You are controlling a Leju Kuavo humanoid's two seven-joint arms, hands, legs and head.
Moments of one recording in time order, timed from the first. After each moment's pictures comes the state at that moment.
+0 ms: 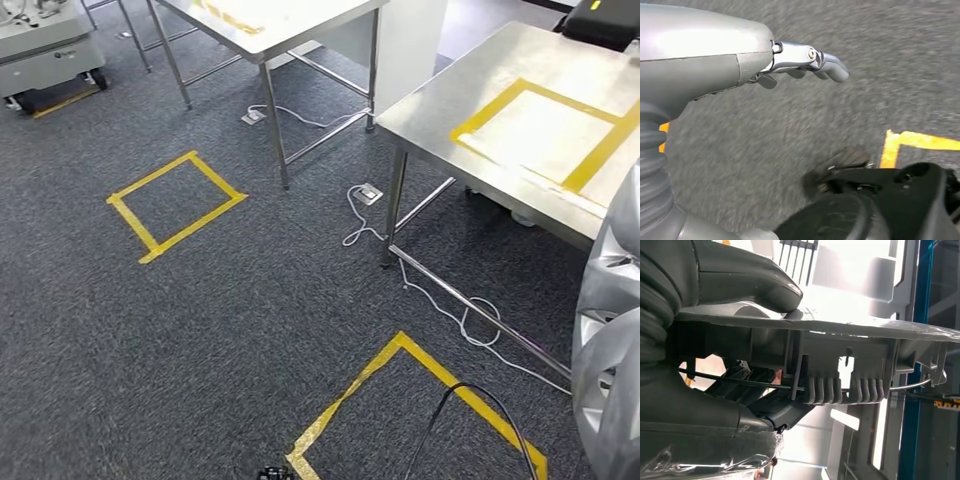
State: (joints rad) left arm 0.06 -0.11 1.03 -0.23 -1.39 0.00 -0.58; right arm 0.60 0.21 0.11 -2.25 0.36 -0.70 -0.69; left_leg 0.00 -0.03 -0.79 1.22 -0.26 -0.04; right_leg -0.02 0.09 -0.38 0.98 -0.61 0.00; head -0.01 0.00
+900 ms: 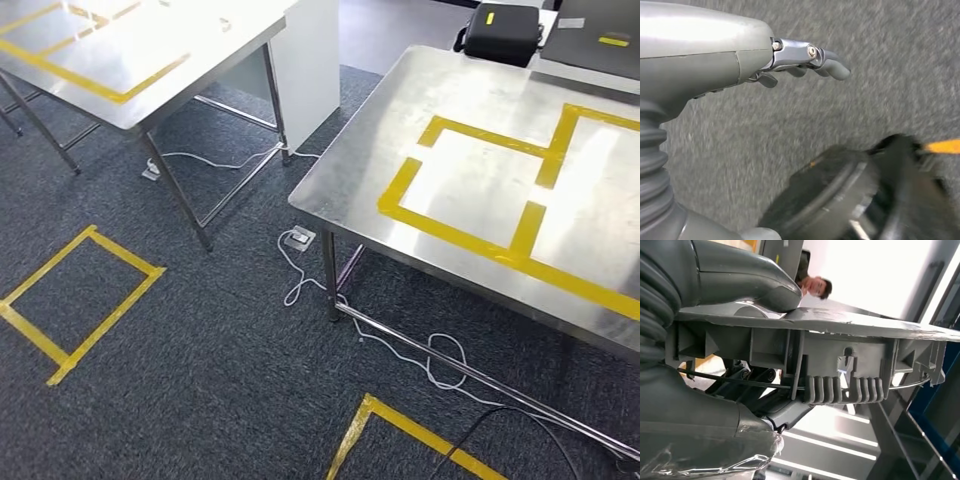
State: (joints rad) left arm 0.09 -0.14 1.00 -0.23 -1.46 0.00 -0.61; right arm 0.67 0.33 -0.14 -2.33 0.33 -0.70 -0.69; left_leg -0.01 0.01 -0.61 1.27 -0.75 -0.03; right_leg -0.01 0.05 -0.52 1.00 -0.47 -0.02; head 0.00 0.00
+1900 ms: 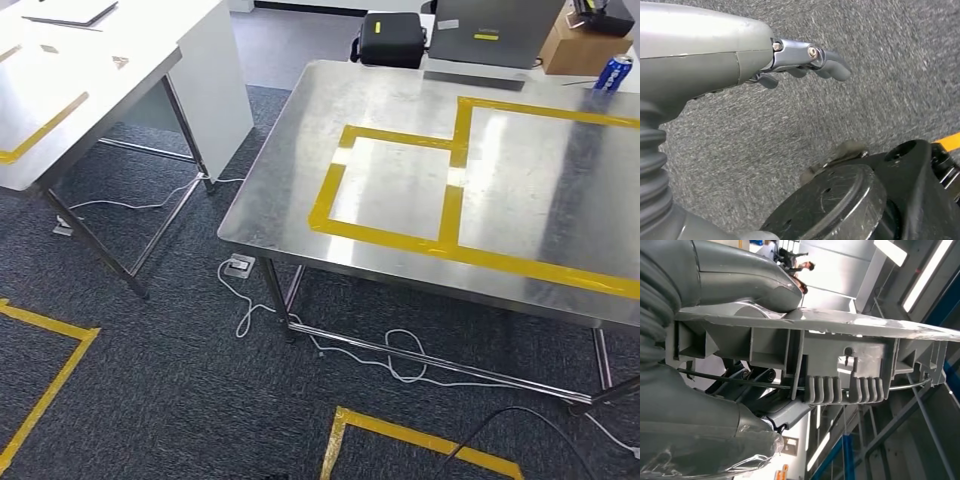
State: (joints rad) left arm 0.08 -0.15 1.03 -0.22 -1.47 0.03 -0.62; right arm 0.63 0.34 -0.23 -2.35 0.27 -0.70 -0.69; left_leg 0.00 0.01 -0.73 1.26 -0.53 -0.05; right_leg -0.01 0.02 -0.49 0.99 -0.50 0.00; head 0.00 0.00
